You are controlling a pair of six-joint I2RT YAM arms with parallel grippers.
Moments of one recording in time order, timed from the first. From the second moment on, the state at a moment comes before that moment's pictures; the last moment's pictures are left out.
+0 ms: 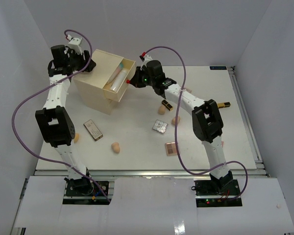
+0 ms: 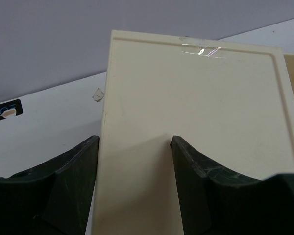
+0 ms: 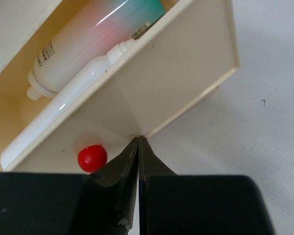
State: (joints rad) left arm 0.14 1.96 1.83 -0.28 0.56 0.14; right arm 0.65 2.21 1.91 -0.01 -0.26 0.45
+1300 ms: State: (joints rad) left arm -0.04 2.03 1.84 -0.11 0.67 0.25; right arm 0.72 2.22 1.86 0.22 -0.66 0.22
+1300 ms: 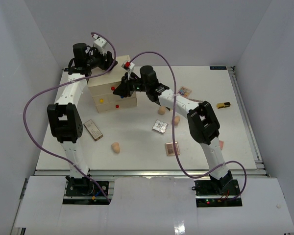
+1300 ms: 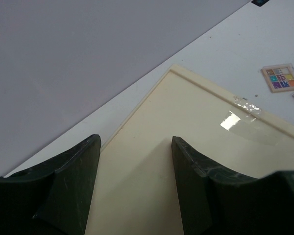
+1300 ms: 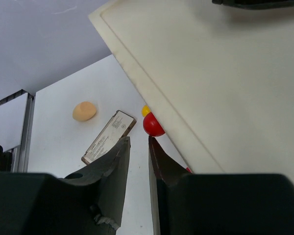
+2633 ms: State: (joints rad) left arm -0.04 2.05 2.02 -0.33 0.59 -0.01; right arm 0.47 1.67 1.24 0.26 -0.93 -0.04
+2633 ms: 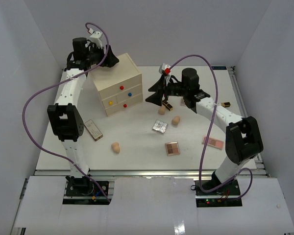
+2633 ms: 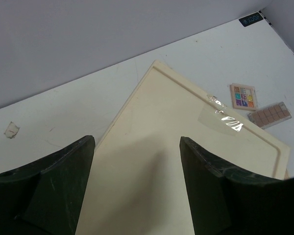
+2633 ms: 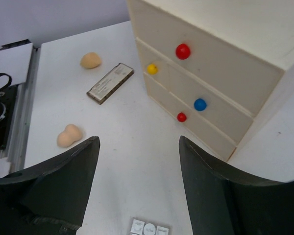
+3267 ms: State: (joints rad) left arm 0.01 2.07 2.08 -0.43 0.45 0.09; right arm 0.47 1.59 1.16 0.08 -1.04 -0.13
